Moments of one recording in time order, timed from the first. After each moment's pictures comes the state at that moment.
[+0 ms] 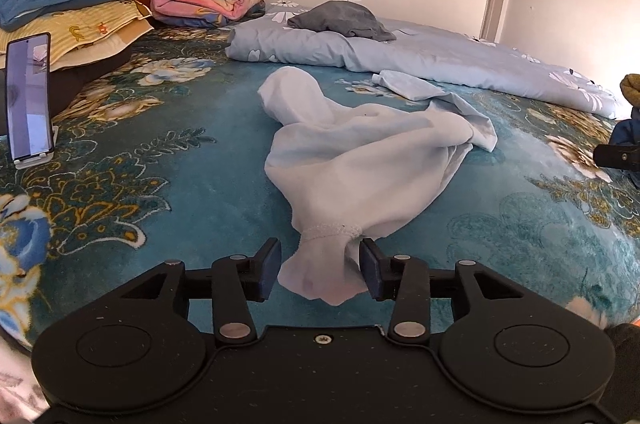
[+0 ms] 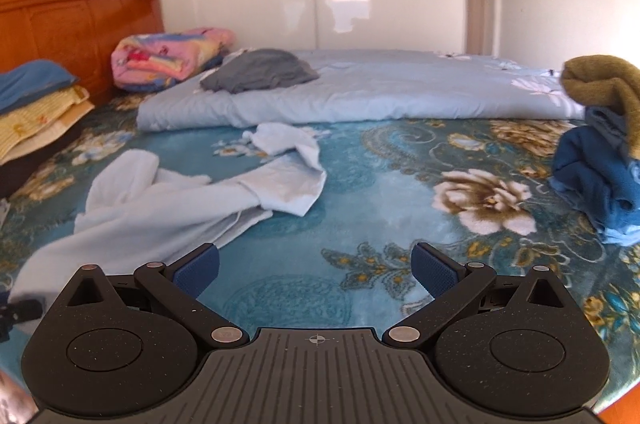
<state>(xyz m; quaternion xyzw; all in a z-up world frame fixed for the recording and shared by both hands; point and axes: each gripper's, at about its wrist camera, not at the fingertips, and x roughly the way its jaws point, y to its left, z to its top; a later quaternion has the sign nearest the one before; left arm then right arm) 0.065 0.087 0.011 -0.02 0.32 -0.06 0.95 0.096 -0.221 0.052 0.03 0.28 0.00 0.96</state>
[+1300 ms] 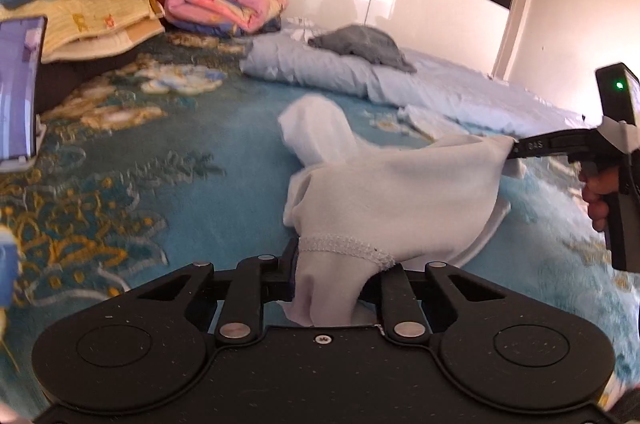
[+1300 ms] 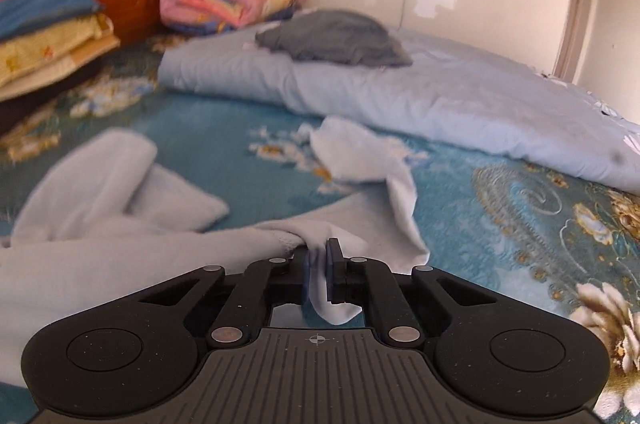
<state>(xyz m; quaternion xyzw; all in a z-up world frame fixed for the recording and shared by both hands) 0.122 0.118 0.018 -0.07 0.26 -0.05 0.96 0.290 -0.167 0.026 -0.06 0.31 0.09 0.94</state>
